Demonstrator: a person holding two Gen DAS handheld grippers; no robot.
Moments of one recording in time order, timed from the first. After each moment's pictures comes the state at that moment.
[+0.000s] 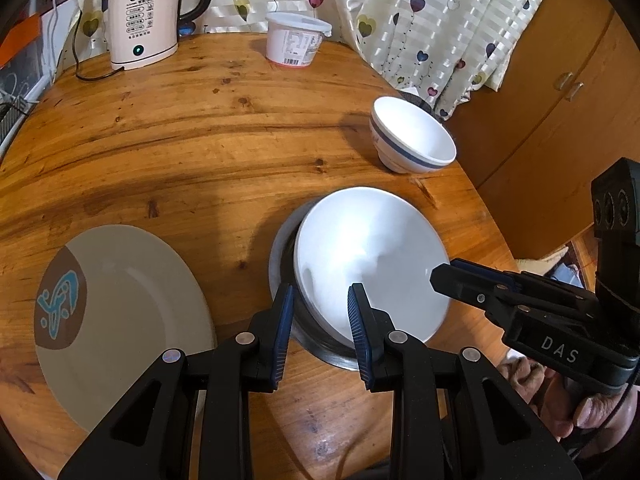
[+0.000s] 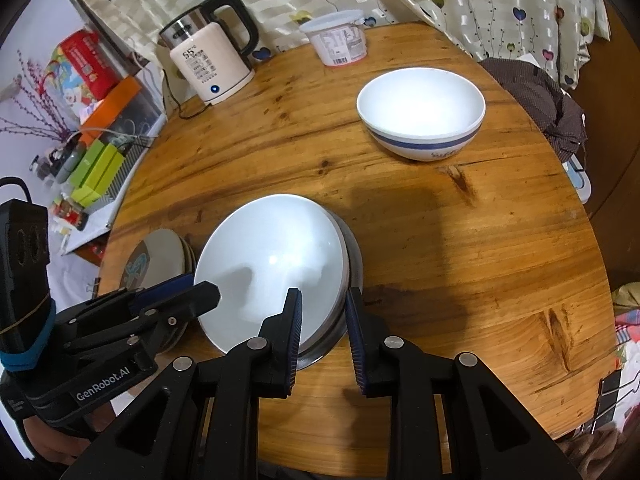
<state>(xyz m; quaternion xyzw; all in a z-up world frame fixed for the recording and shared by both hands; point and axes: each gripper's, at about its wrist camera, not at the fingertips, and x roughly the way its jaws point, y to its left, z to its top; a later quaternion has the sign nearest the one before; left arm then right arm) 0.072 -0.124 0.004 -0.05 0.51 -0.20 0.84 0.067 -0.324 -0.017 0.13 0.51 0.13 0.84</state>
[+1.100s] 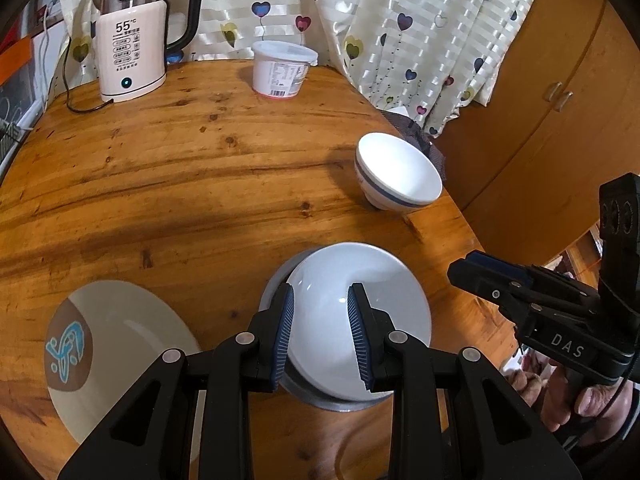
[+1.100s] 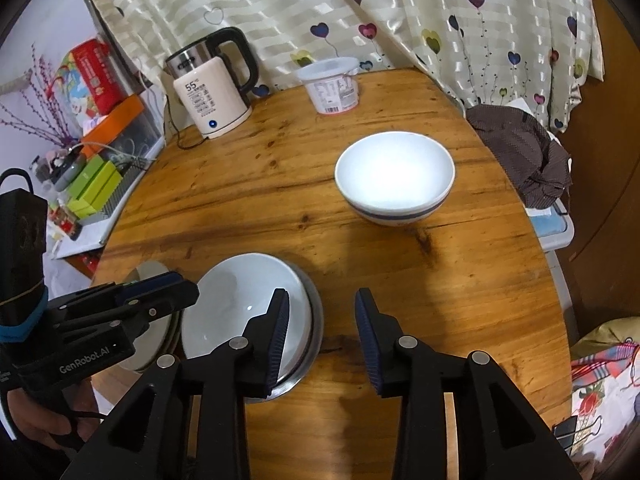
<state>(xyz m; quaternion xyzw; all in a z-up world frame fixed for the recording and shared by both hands) 0.092 -0.133 0.027 -0.05 0.48 -0.21 0.85 0.074 -0.347 0.012 0.10 0.45 0.11 0.88</state>
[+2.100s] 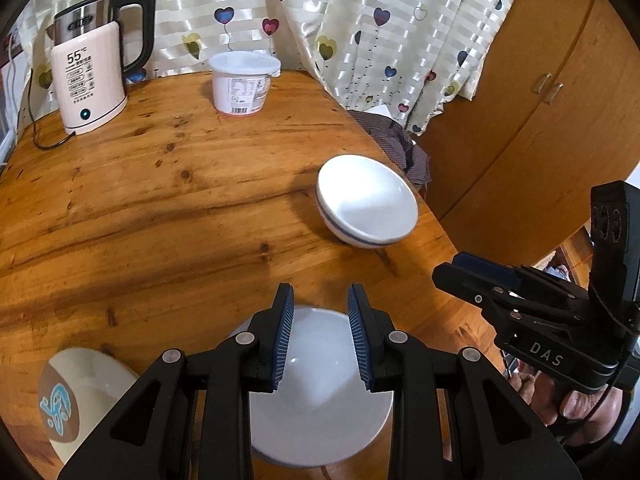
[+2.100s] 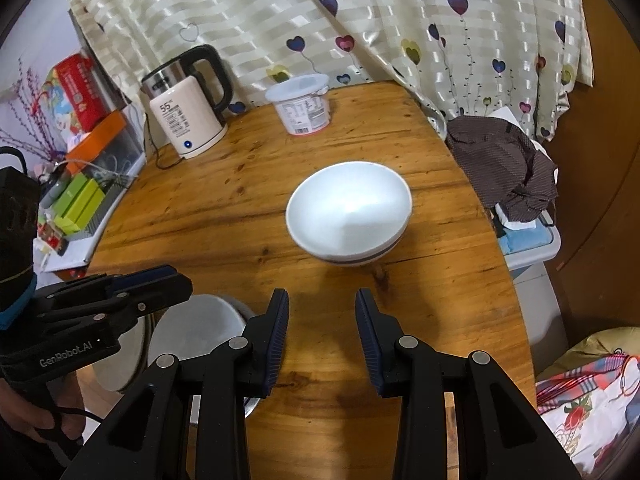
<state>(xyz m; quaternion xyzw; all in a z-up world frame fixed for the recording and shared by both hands) 0.131 -0.178 0.041 -0.03 0.48 -0.24 0.84 0.102 -0.383 0.017 0.10 0.44 0.09 0.89</state>
